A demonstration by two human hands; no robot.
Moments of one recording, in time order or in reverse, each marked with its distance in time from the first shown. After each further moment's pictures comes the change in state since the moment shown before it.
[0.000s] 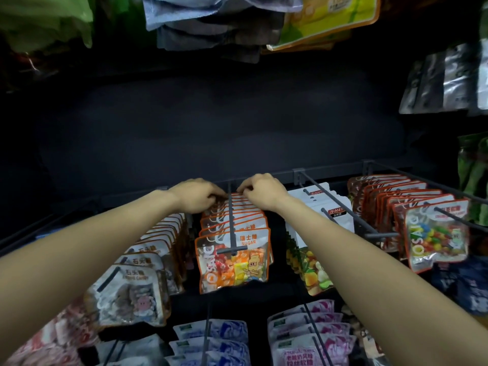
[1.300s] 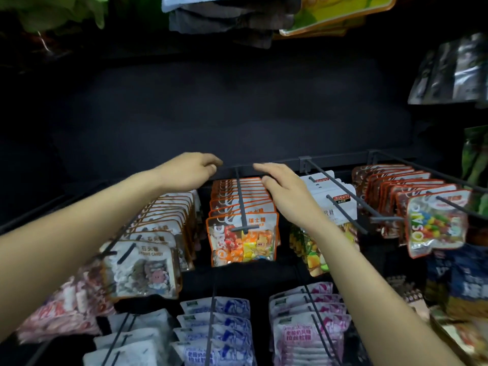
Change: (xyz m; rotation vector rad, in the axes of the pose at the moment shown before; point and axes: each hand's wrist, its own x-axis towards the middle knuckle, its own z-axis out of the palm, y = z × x) left_hand -0.064 0.024 -0.041 -0.323 0.142 -0.188; right_hand -0.088 -0.022 -0.012 0.423 0.246 -0.037
